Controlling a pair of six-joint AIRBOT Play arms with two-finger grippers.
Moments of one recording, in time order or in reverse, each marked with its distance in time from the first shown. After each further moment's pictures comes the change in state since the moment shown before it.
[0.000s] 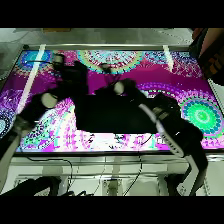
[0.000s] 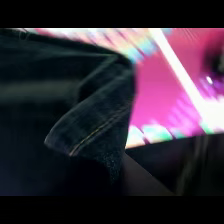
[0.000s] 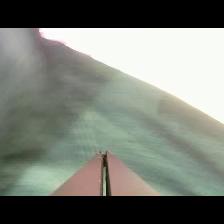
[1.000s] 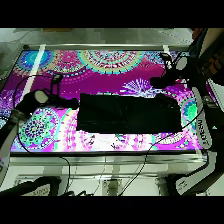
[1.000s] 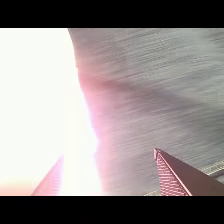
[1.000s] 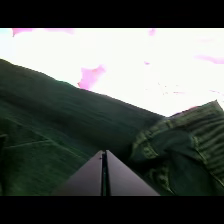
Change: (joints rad) left arm 0.306 -0.105 -0.008 0.021 -0.482 -0.060; right arm -0.500 0.132 -0.010 0.003 0.458 -0.217
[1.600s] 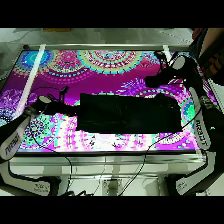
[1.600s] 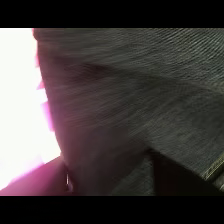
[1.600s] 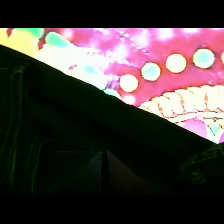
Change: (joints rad) left arm 0.067 -0.309 -0.003 -0.452 -0.080 0.414; right arm 0.062 0.000 0.000 0.102 -0.032 -0.061
